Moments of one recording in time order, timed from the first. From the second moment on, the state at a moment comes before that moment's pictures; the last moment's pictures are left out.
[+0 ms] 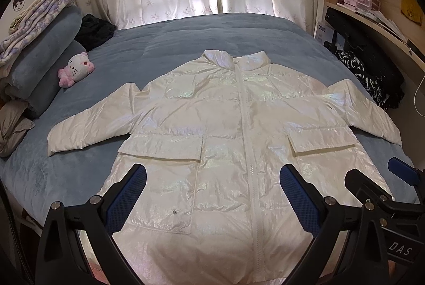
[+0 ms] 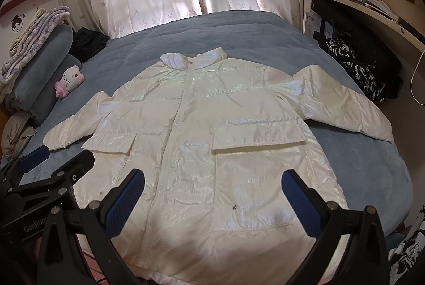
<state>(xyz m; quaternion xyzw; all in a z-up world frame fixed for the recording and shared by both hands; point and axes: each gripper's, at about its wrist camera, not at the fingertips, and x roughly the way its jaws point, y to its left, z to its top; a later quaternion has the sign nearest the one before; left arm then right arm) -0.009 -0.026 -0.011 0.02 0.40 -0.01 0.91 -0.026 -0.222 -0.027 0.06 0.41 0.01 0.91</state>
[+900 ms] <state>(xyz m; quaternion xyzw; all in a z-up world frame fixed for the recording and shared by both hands) 0.078 -0.093 0.058 0.02 0.35 -0.09 0.93 0.019 -0.295 0.040 0.03 0.37 -0.08 0.93</state>
